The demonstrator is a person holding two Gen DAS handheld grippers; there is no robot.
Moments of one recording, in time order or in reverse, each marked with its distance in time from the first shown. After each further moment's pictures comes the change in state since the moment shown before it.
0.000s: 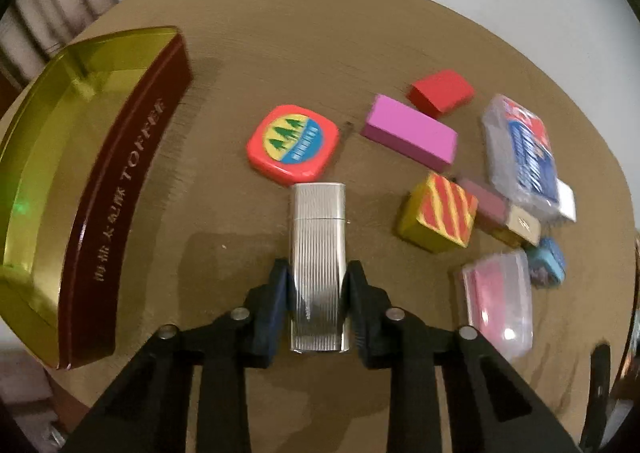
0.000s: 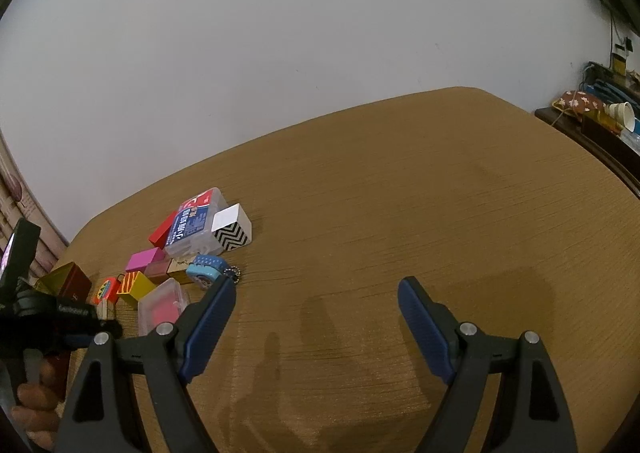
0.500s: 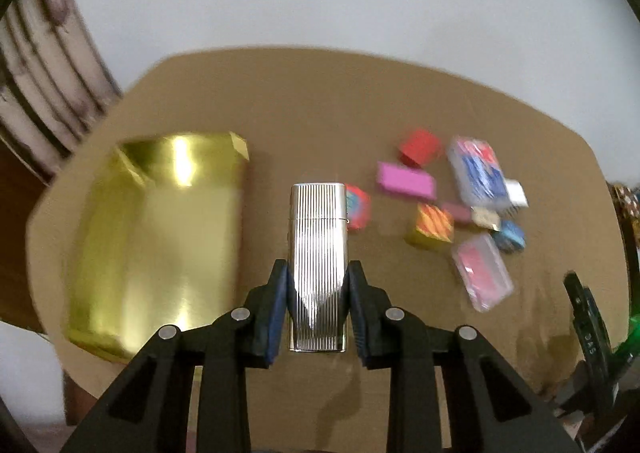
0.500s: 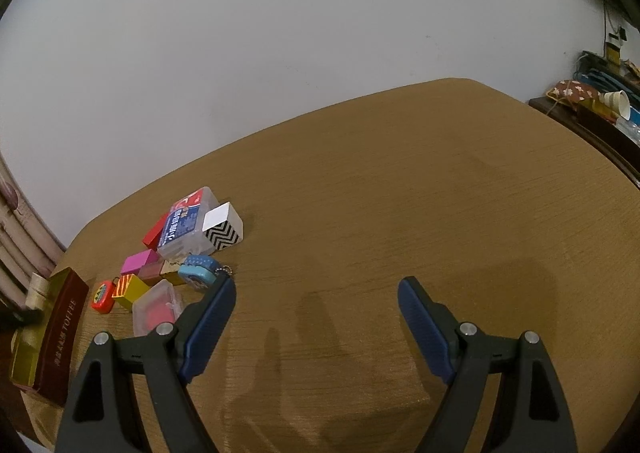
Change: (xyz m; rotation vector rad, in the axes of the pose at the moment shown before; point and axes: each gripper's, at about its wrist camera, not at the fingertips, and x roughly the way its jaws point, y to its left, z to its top) left arm -0.075 0.173 0.114 0.201 -0.191 0.008; right arm 0.002 -0.006 -0.001 0.028 0.013 -0.009
